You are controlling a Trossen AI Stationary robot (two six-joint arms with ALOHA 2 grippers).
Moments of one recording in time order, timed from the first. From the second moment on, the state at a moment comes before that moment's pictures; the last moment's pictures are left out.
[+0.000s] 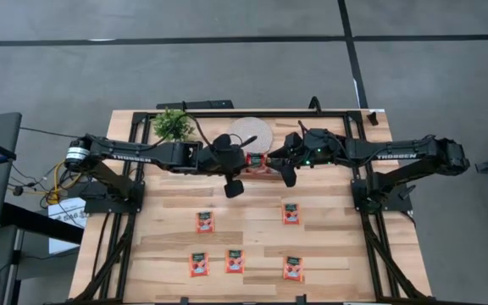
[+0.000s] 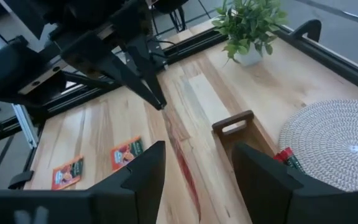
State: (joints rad) left arm 0.00 1.56 1.32 -0.42 -0.27 -0.10; right arm -0.13 1.20 0.84 -0.07 -0.05 0.29
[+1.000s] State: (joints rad) left arm 0.00 1.60 1.32 -0.32 -0.23 -0.10; right arm -0.14 1.20 0.84 -0.07 -0.05 0.28
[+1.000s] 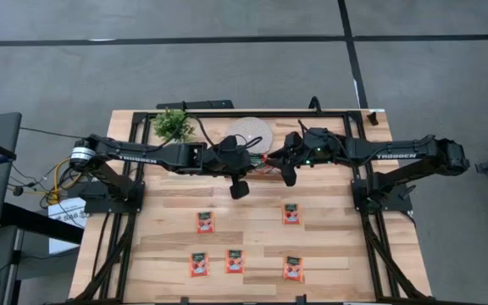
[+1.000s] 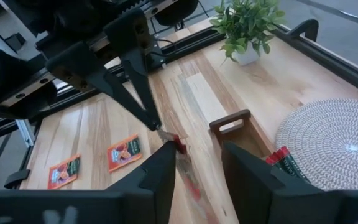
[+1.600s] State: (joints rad) left arm 0.01 1.60 1.32 -0.32 -0.22 -0.10; right arm -0.15 1.20 0.84 -0.07 -0.15 0.25
